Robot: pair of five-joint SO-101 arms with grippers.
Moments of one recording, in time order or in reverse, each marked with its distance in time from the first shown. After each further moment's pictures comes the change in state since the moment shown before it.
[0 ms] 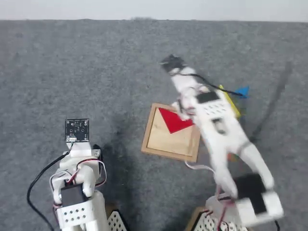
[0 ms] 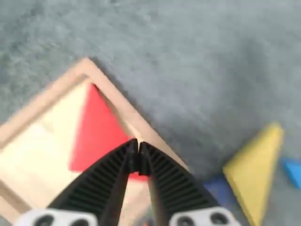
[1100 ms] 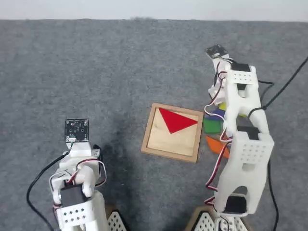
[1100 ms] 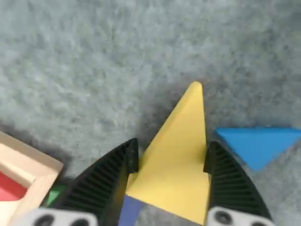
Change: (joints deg) left arm 0.0 0.0 0.0 0.0 0.0; right arm 17.9 46.2 -47.8 20.8 6.0
